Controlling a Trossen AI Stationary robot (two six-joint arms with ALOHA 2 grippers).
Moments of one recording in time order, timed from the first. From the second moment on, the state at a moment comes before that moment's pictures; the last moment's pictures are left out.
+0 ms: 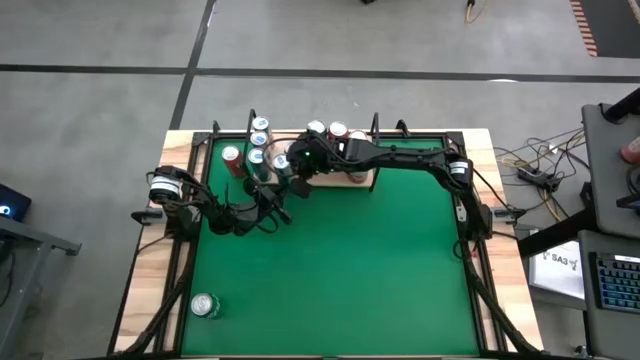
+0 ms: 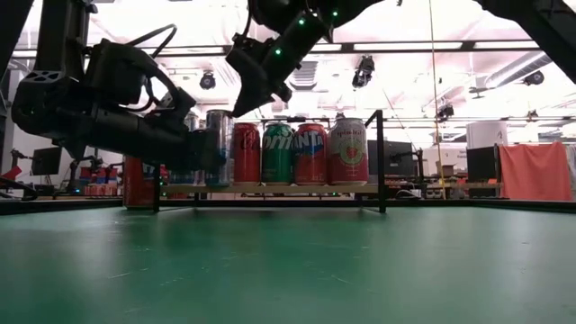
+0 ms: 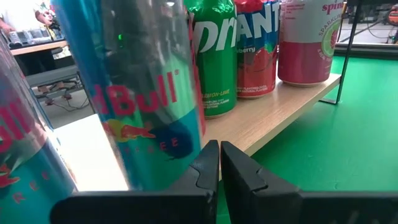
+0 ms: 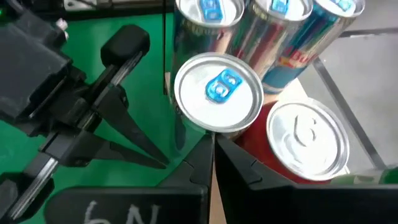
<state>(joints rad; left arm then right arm) 0.00 1.84 0.27 1.41 -0.83 -0.04 -0.23 2.09 1.90 -0.50 0.10 -0.07</state>
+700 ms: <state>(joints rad) -0.17 1.73 0.26 1.41 -0.83 0.04 -0.24 2.09 1.91 -0.48 0.10 -0.13</state>
